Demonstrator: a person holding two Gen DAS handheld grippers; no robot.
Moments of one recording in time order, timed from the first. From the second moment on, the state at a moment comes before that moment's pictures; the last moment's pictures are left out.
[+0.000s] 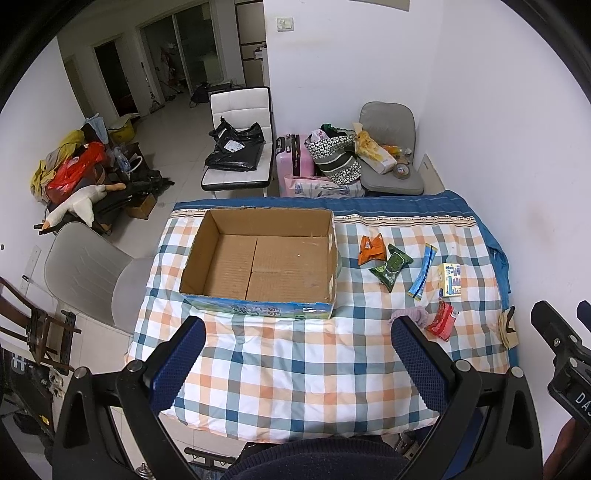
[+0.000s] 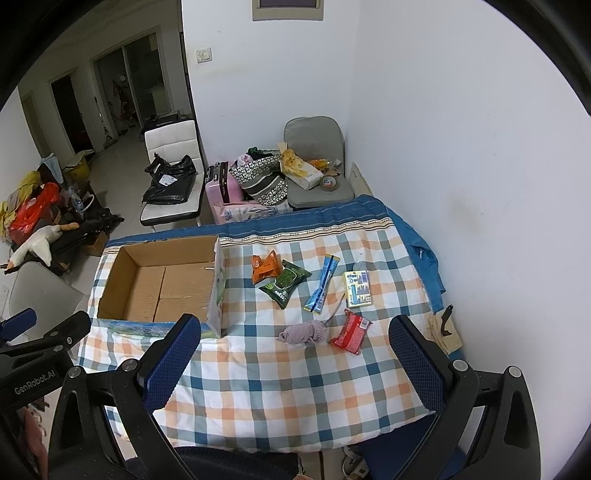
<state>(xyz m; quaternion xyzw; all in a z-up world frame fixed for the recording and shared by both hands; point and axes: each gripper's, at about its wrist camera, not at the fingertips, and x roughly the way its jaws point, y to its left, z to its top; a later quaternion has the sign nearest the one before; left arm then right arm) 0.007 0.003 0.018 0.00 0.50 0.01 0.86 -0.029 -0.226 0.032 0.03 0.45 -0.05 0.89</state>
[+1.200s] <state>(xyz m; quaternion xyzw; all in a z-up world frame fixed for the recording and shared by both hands) 0.005 0.004 0.025 0.00 0.50 0.01 0.87 -0.030 -0.219 0.036 0.03 0.45 -0.05 0.89</state>
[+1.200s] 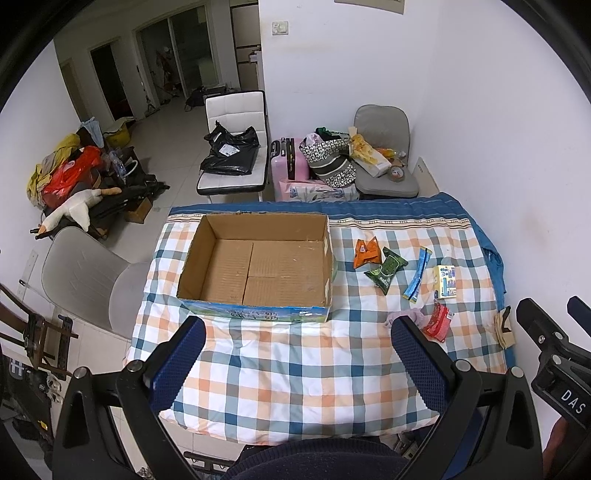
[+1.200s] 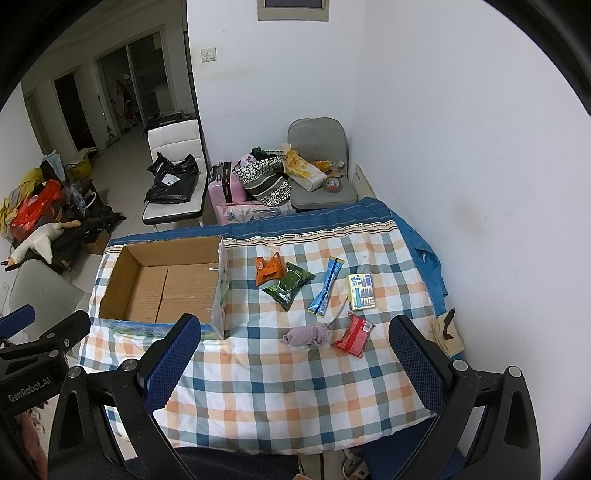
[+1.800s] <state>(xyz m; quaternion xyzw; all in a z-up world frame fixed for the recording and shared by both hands) 0.008 0.001 0.030 0.00 0.50 0.01 0.87 -0.025 -0.213 0.041 0.03 0.46 -0.04 0.89</state>
